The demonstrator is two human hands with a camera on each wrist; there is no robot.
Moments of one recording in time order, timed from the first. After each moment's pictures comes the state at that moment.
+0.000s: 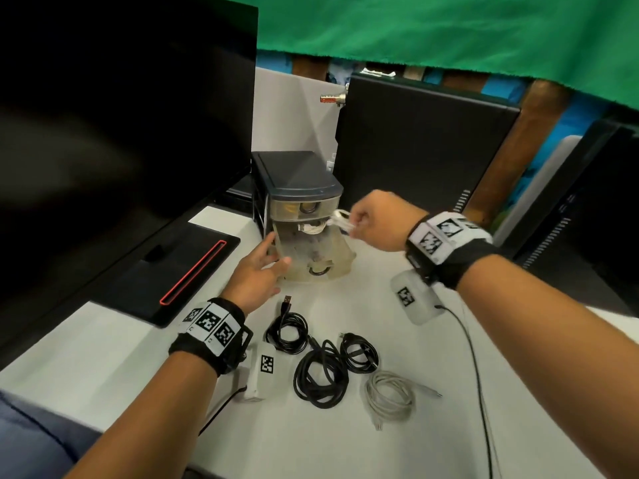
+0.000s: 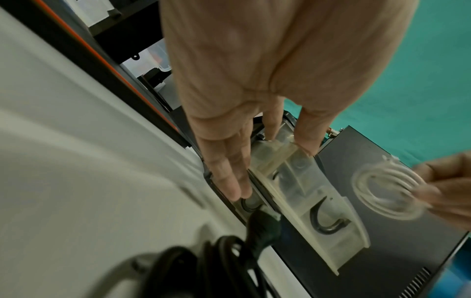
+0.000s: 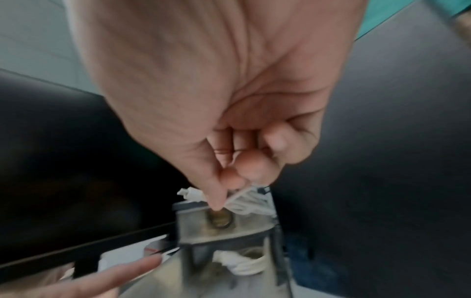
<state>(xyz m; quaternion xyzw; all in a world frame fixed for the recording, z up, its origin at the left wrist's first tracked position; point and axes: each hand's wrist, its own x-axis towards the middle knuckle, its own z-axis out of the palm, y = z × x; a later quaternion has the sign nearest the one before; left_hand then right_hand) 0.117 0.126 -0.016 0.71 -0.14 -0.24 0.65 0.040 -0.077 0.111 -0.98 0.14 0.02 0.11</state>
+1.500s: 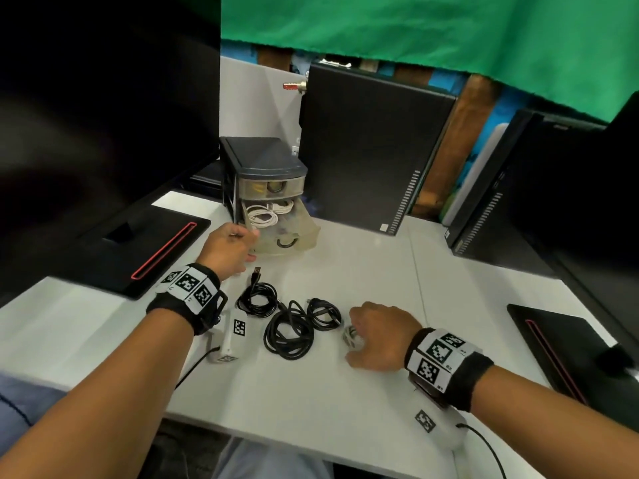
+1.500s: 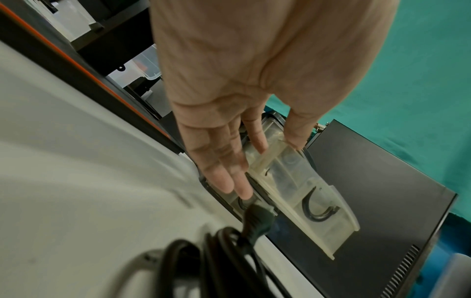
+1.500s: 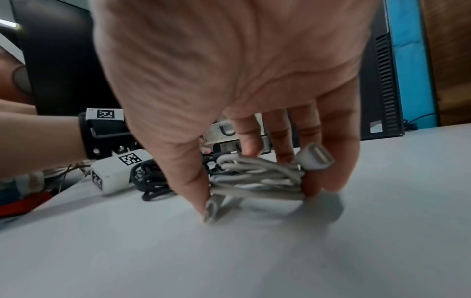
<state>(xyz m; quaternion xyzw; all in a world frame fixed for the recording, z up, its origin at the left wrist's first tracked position) 0.100 0.124 -0.007 0.77 -0.11 -0.19 0.60 -0.127 -0.043 -0.010 -0.97 0.16 0.18 0.04</state>
